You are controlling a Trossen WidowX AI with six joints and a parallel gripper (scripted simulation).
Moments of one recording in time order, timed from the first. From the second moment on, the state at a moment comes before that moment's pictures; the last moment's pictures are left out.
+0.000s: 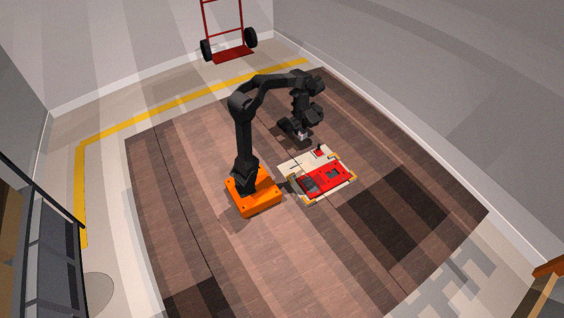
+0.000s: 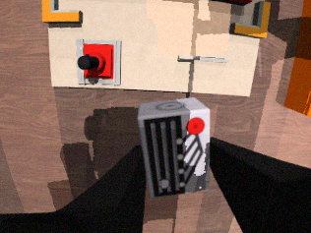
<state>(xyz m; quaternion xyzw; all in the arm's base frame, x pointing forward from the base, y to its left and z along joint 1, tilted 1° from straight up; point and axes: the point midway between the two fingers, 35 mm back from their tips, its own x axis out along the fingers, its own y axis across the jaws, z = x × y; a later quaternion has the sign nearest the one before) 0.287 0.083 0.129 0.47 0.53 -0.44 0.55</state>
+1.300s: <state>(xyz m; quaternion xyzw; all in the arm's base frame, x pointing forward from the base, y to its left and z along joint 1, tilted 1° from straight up) 0.334 -0.019 0.092 0.19 0.67 -0.17 0.70</state>
